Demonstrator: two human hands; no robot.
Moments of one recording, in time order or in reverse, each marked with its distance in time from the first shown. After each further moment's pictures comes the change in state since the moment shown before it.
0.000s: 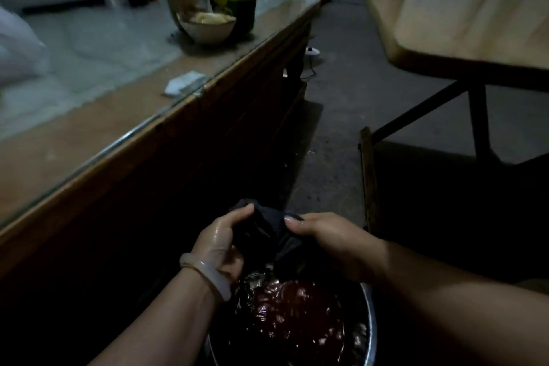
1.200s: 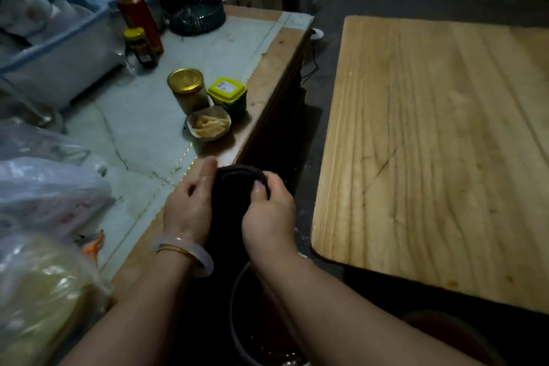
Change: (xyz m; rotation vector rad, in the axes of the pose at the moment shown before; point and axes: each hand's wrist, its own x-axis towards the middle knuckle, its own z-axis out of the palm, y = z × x) left_hand -0.145 0.207 0.196 0.858 0.583 0.468; right_hand -0.123 -0.275 0.059 0.168 0.425 -0.281
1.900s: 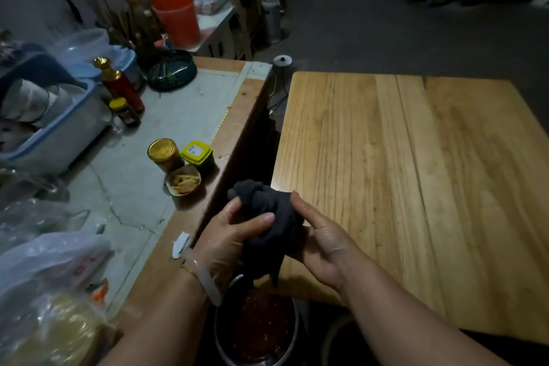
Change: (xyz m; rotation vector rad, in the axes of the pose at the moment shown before) left_hand -0.122 0.190 0.040 -0.480 -0.688 -0.158; right_hand 0.003 -0.154 -0.192 0.553 -0.266 0.516
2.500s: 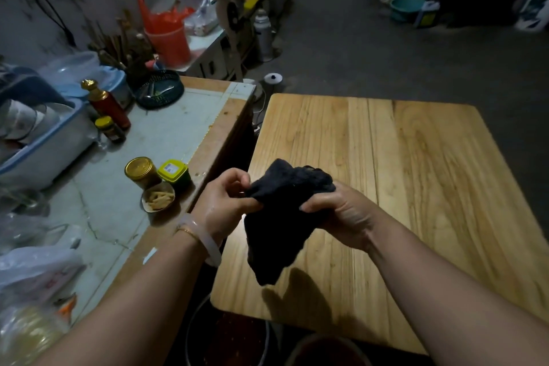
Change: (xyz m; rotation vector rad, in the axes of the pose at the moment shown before) left_hand 0.043 0.039 0.090 0.369 0.008 0.213; right_hand -0.037 -0.140 -0.073 -0.414 -0.288 -0.200
